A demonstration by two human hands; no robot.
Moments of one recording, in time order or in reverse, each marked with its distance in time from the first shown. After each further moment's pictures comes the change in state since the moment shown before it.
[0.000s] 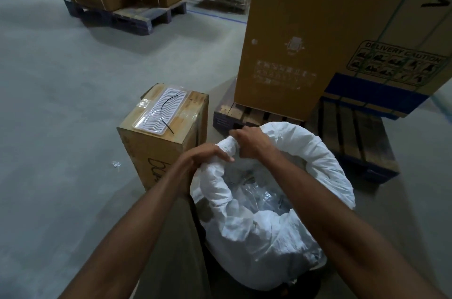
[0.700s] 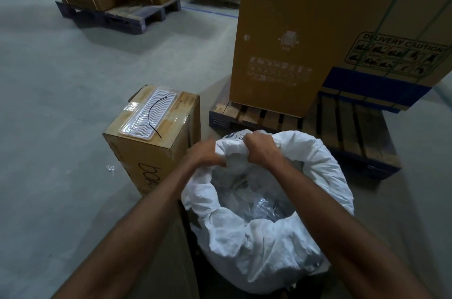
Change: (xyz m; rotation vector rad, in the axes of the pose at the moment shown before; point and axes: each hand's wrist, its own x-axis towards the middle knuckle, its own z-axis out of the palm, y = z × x) left_hand 0.052 0.013 0.020 0.504 0.263 0.235; right_hand -0.017 0.048 0.023 0.025 -0.006 0.170
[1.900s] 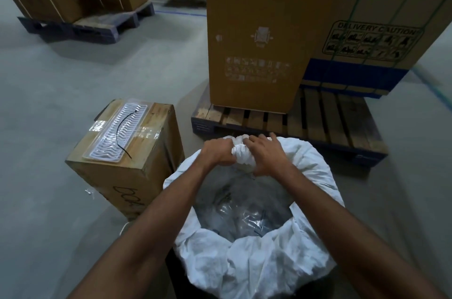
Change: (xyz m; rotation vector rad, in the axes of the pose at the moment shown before) left_hand 0.084 0.093 0.037 0.349 -0.002 0.286; right_hand -0.006 0.083 0.030 -0.088 0.013 0.024
